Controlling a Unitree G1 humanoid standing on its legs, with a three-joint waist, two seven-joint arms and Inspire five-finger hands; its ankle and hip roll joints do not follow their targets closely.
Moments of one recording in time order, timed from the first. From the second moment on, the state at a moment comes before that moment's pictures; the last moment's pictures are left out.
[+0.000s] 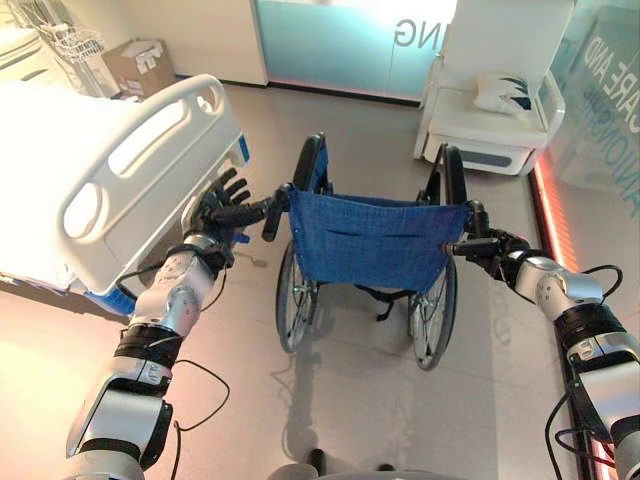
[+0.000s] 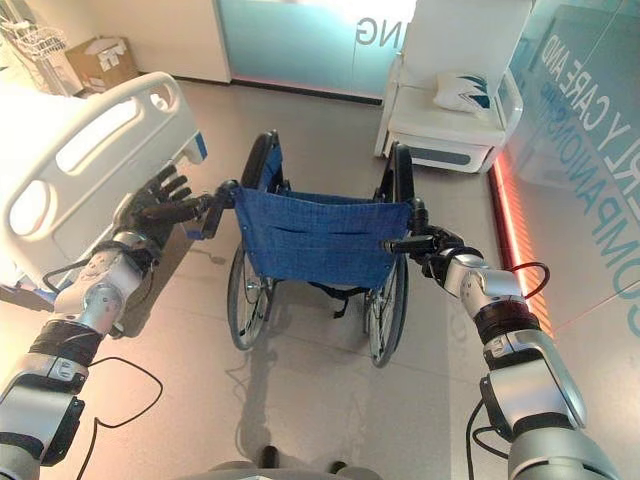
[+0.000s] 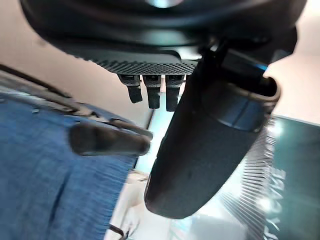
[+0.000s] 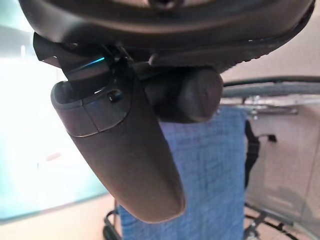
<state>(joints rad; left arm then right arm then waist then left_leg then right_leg) -0.59 0.63 -0.21 0.56 -0.94 0.13 0.14 -0.74 -0.65 0.32 0.74 0.82 0.44 -0.11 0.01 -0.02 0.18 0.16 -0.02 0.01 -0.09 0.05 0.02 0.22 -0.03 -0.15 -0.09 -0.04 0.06</state>
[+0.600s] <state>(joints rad) -0.70 0.63 -0.30 0.65 -0.90 0.17 0.20 -0.77 -0.63 0.36 0.74 0.82 0.43 -0.11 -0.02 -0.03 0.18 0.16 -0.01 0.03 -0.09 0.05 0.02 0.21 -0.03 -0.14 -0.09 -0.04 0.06</state>
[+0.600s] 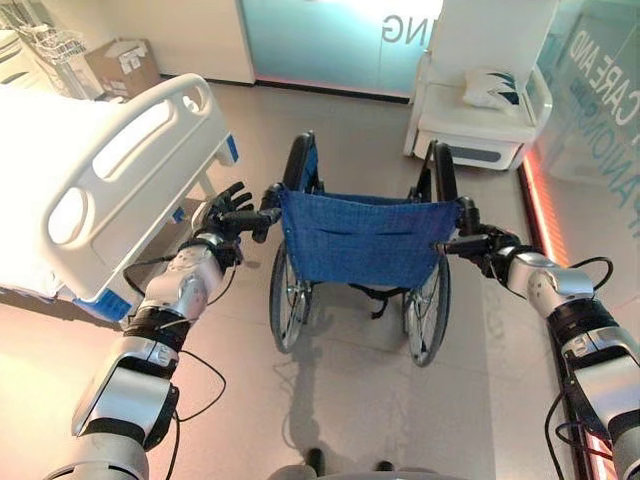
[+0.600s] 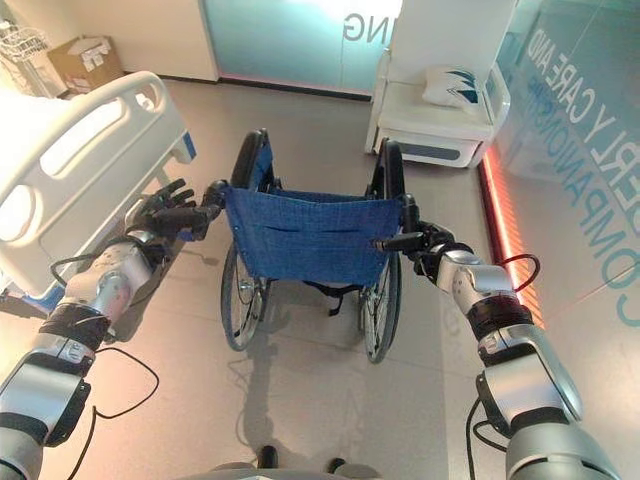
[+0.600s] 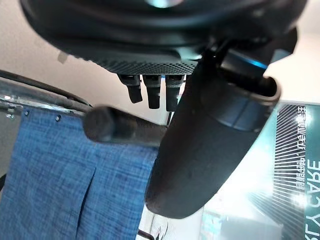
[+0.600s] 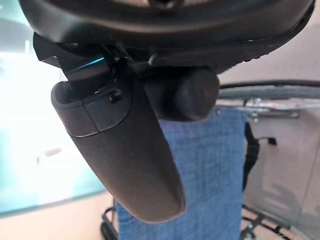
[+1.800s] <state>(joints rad) -0.84 0.62 -0.39 0.79 -0.70 0.24 0.34 -0.82 -0.61 0.41 0.74 0.83 0.42 -0.11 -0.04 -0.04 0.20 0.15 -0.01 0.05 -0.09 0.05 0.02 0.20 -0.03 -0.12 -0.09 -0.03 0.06</state>
